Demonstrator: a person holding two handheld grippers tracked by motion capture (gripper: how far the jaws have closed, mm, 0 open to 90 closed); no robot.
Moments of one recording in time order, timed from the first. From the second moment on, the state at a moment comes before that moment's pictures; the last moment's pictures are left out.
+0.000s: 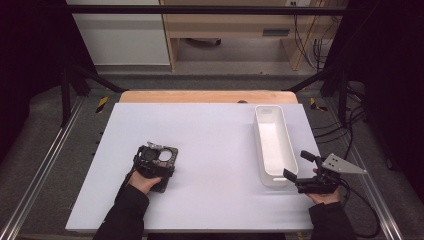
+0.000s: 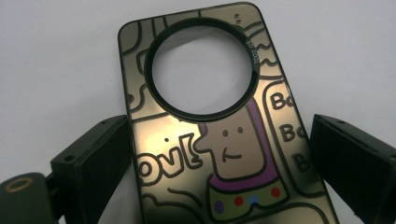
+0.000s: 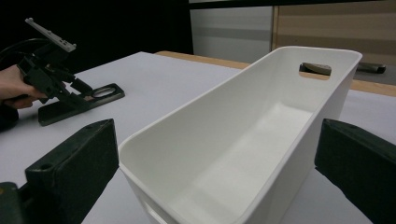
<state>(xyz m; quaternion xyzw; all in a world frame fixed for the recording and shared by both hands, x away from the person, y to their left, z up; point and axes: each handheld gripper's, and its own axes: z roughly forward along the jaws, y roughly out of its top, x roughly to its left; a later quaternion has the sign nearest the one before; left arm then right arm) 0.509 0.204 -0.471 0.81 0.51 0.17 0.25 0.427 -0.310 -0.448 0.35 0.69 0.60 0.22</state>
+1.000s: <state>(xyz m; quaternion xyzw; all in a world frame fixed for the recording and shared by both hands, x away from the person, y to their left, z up) 0.507 0.202 -0.470 0.80 0.52 0.18 0.24 0.426 -0.310 -0.447 0.35 0.69 0.60 0.22</state>
